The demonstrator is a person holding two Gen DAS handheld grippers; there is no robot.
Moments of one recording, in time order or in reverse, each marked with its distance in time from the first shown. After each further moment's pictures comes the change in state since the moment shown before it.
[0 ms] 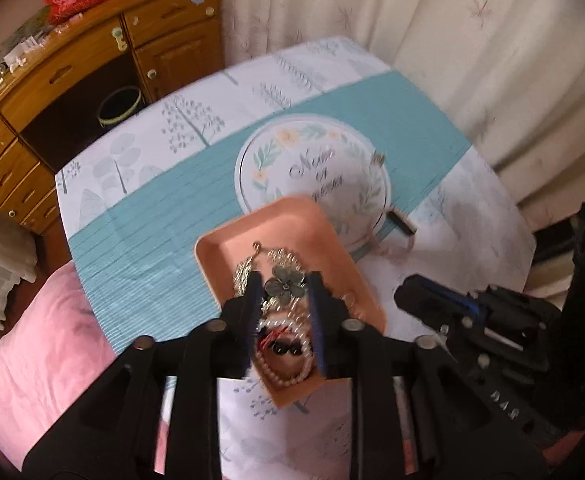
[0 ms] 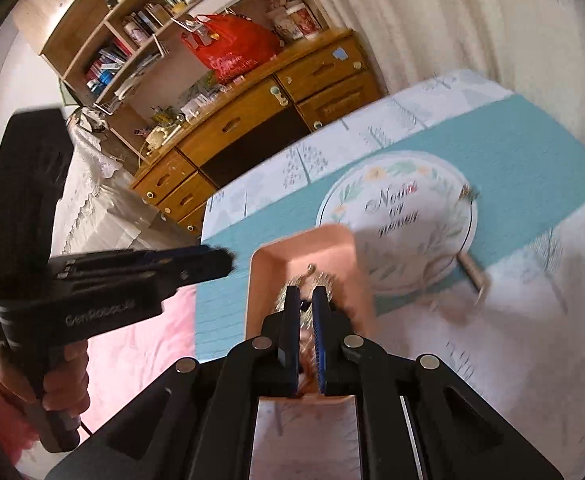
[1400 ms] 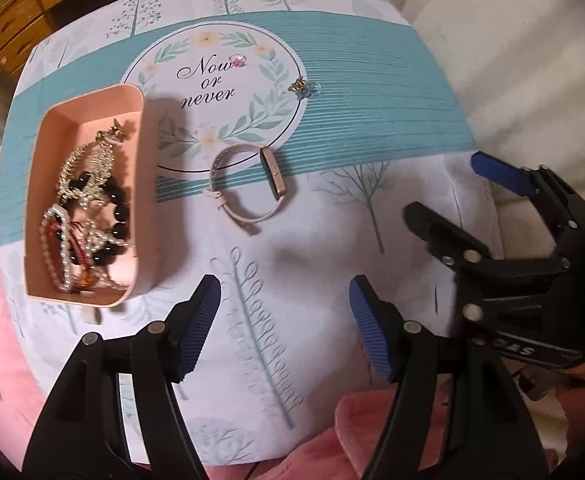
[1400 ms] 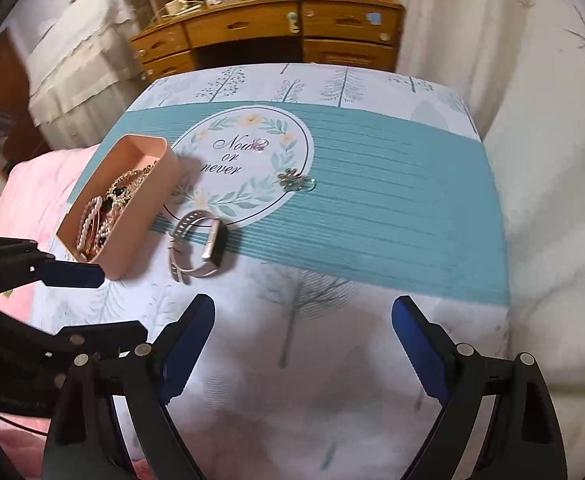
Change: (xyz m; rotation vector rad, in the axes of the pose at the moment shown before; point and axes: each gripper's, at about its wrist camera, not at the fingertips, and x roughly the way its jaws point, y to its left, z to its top) left arm 0.099 -0.184 0.002 -0.419 0.151 0.043; right arm -0.012 -0.222 0.095 -0.574 0.276 -0.145
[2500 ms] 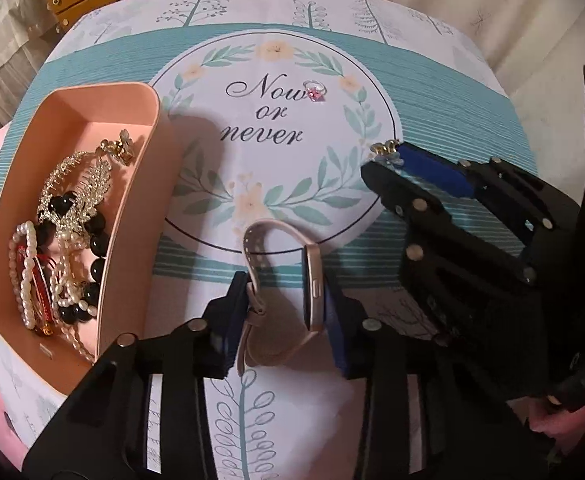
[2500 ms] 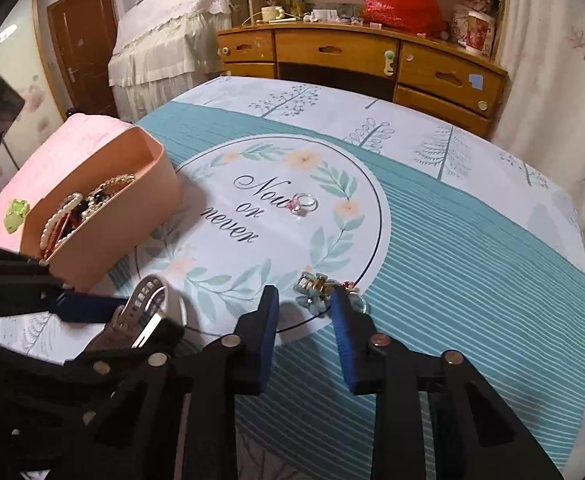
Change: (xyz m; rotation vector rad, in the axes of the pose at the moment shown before) left arm 0.068 0.030 0.050 -0.232 -0.137 0.105; right arm 0.140 0.031 0.077 -0.299 -0.171 0.136
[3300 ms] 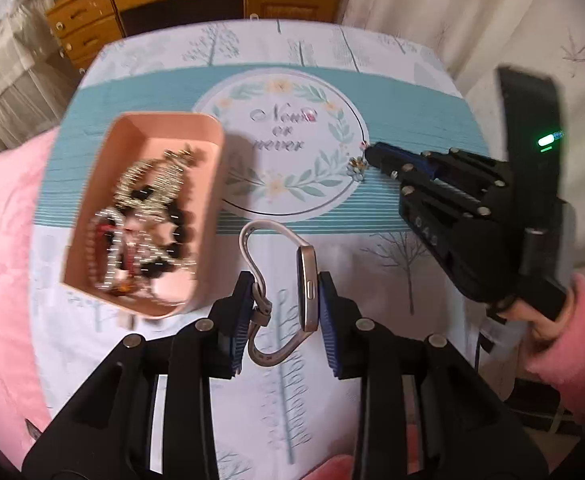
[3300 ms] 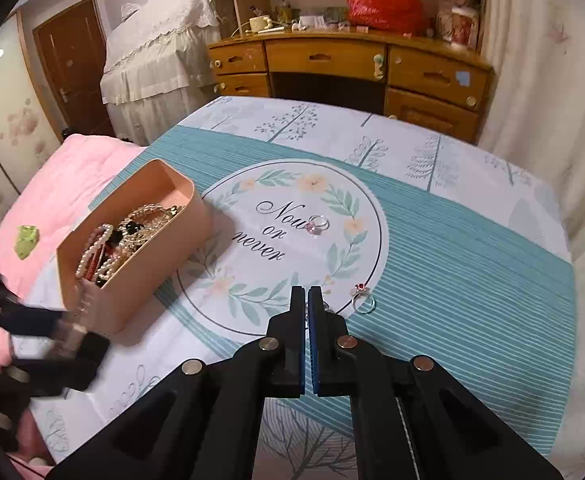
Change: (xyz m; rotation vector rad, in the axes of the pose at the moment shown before) left arm -0.111 0.020 -0.038 0.073 -0.061 -0.012; right arm -0.049 0.014 0.013 0.073 -0.007 0.003
